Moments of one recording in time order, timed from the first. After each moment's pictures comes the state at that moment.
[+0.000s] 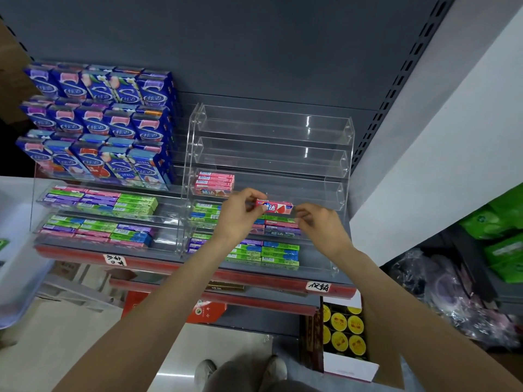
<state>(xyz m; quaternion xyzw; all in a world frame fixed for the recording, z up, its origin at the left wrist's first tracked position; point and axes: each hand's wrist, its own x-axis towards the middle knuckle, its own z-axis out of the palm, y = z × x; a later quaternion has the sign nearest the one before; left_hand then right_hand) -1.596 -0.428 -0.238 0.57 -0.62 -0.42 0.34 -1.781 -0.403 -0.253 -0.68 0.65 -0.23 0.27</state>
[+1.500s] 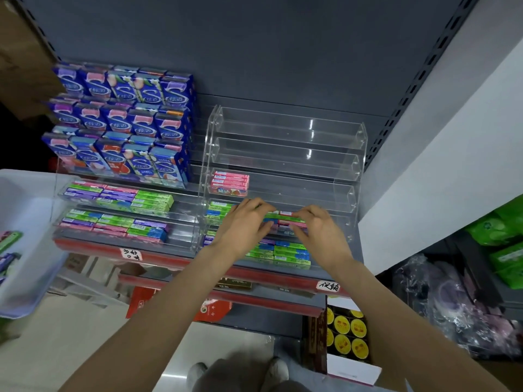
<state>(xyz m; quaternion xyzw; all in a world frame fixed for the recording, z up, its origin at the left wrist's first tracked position) -1.567 -0.415 -0.249 0.50 -0.84 -0.14 0.15 -1.747 -0.385 -0.244 -0.74 0.64 -0.16 0.13</state>
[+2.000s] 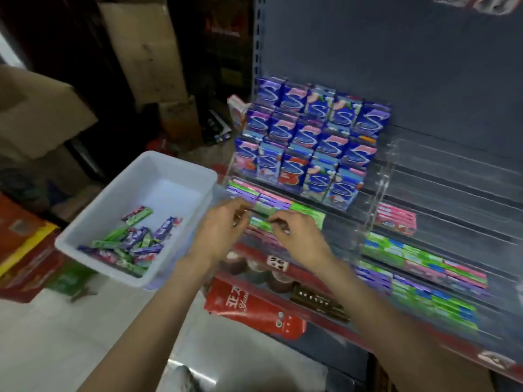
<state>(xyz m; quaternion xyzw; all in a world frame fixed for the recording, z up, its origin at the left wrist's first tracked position) -1.240 -0.393 -0.230 0.66 -0.65 -0.20 0.33 -1.409 -0.422 -0.219 -0.80 0.52 -0.15 0.26</state>
